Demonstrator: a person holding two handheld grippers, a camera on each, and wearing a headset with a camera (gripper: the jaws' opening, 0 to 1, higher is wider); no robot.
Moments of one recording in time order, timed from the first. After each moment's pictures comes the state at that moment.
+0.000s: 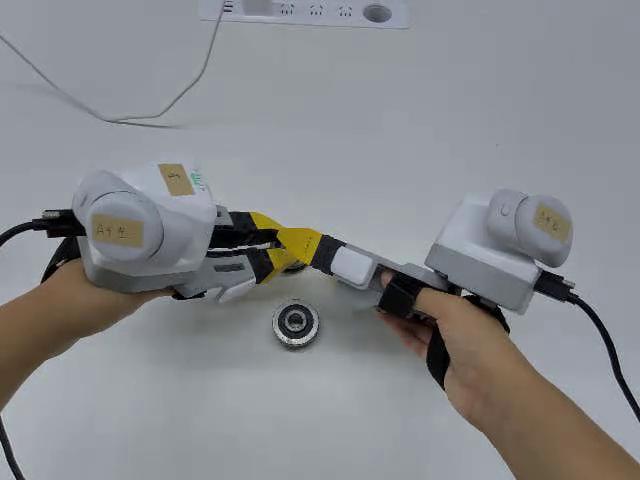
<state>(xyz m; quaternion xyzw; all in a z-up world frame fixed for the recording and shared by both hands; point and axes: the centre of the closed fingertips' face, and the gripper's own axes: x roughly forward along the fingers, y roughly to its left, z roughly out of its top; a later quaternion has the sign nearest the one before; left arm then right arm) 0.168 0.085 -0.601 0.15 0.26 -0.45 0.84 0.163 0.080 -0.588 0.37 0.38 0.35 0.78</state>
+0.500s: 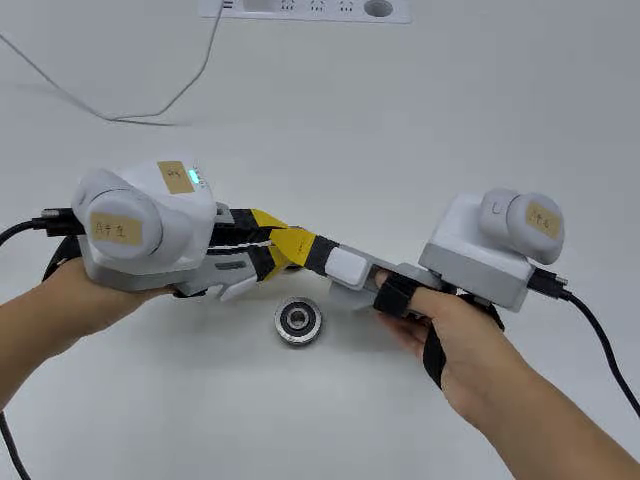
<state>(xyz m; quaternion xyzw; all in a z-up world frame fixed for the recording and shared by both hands) 0.168 0.085 -0.601 0.15 0.26 -0.45 0.84 0.160 0.085 -0.592 0.36 0.38 0.35 0.77</state>
